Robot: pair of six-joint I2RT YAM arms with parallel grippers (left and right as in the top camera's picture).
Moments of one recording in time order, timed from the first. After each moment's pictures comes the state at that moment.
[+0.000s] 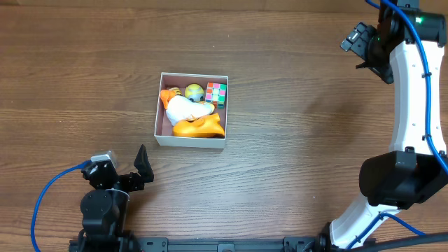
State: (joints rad) left arm -0.01 0.02 0.12 -0.40 -0.03 -0.29; right arm -0.12 1.95 2.09 -1.32 0.16 0.57
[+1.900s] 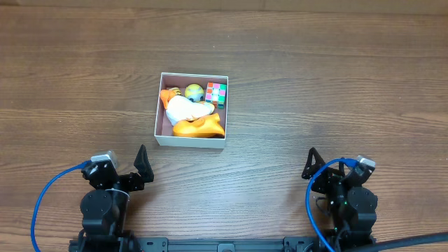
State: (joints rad) left arm -0.01 0.01 0.12 -0.40 -0.02 -0.28; right arm 0.02 0.04 0.16 -0.50 0.00 0.44
